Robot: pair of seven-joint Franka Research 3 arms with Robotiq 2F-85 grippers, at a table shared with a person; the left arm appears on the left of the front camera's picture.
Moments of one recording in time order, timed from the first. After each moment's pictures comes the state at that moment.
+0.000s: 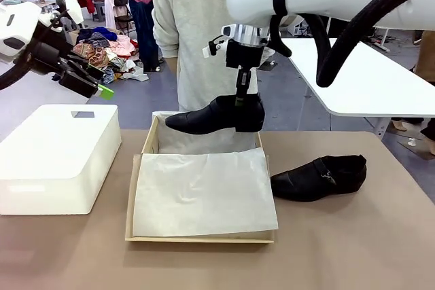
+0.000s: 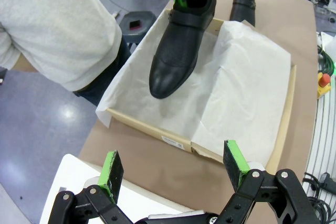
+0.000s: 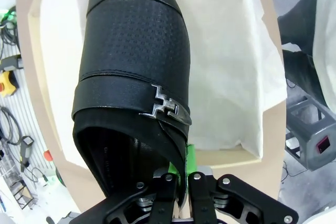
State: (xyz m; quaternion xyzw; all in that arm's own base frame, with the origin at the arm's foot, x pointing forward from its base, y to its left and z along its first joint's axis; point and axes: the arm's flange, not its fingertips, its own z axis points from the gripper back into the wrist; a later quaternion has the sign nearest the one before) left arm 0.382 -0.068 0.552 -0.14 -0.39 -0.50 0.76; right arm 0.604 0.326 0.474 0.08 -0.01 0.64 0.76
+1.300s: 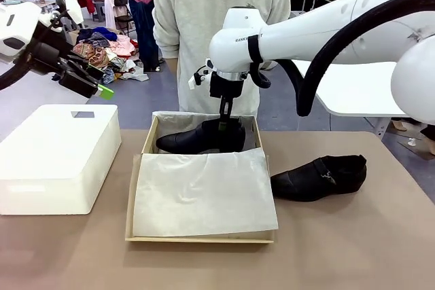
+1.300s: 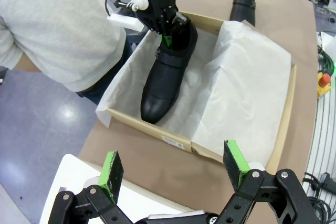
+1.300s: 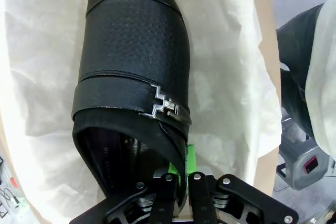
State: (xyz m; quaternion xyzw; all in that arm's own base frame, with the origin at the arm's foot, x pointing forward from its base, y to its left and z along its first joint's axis) left arm 0.383 -0.068 0.552 -0.14 -0.39 -0.50 0.76; right arm 0.628 0.362 0.384 0.06 -0.04 0.66 0.75
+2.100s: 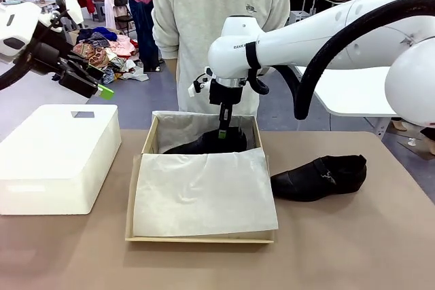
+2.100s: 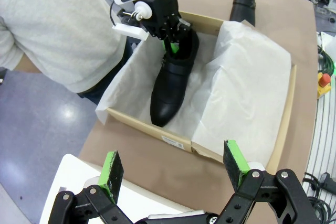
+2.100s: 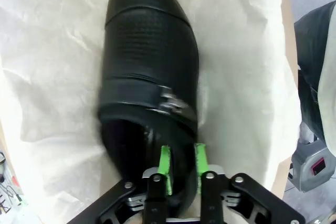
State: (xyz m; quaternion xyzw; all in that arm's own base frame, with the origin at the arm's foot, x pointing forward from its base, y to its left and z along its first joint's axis) left arm 0.383 -0.068 0.552 -0.14 -0.39 -0.50 0.76; right arm 0.625 0.364 0.367 0.06 -0.02 0.66 0.75
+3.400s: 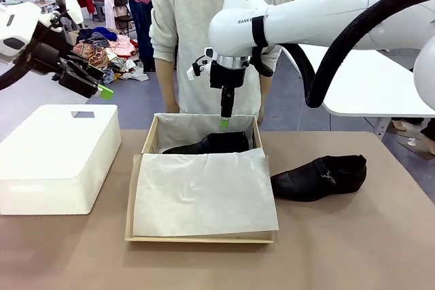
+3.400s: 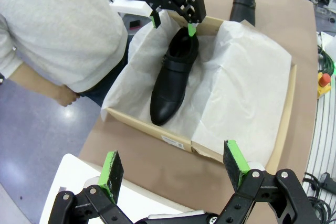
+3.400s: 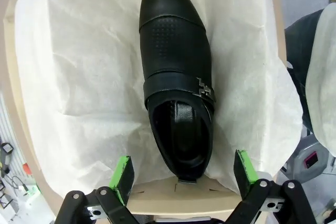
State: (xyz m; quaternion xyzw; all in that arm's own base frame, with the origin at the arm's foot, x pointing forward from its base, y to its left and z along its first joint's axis) left arm 0.383 -0.068 0.551 -0.14 -0.39 -0.50 0.76; right arm 0.604 0.361 0.430 0.05 -0.03 0.67 0.74
